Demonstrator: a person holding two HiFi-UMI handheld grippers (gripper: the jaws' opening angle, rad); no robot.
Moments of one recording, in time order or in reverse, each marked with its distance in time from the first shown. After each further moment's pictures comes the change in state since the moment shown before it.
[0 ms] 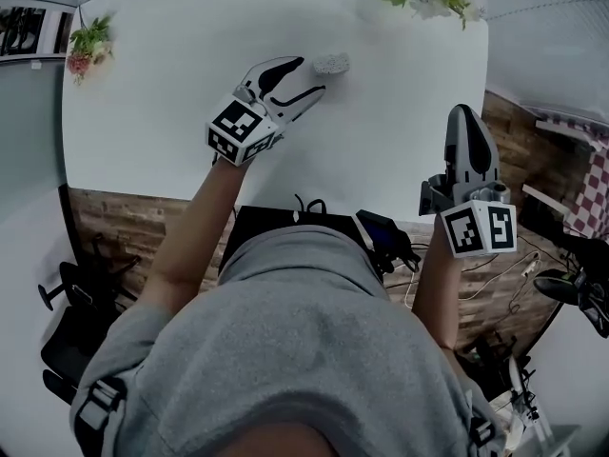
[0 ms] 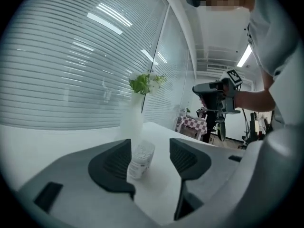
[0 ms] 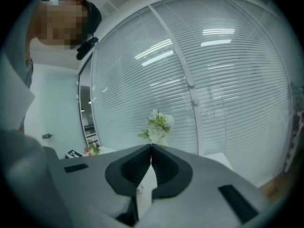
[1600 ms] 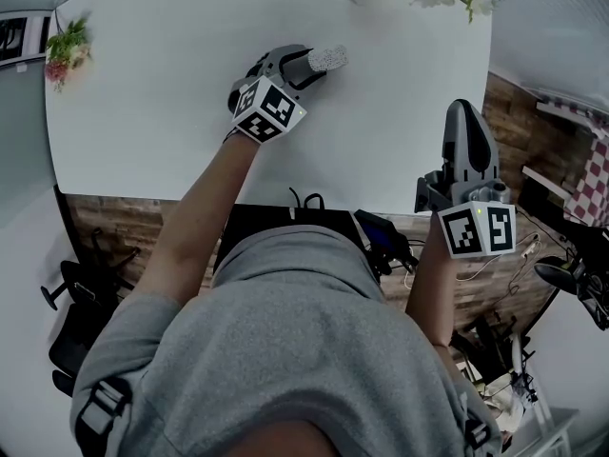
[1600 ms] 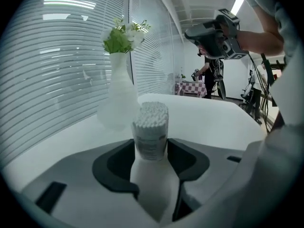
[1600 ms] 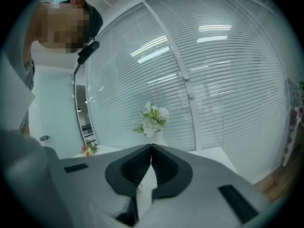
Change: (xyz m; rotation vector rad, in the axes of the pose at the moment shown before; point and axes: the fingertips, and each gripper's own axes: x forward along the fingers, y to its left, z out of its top) left arm 0.068 0.017 -0.080 0.304 0.313 0.042; right arm 0.009 -0.012 -0.016 0.034 0.034 -0.027
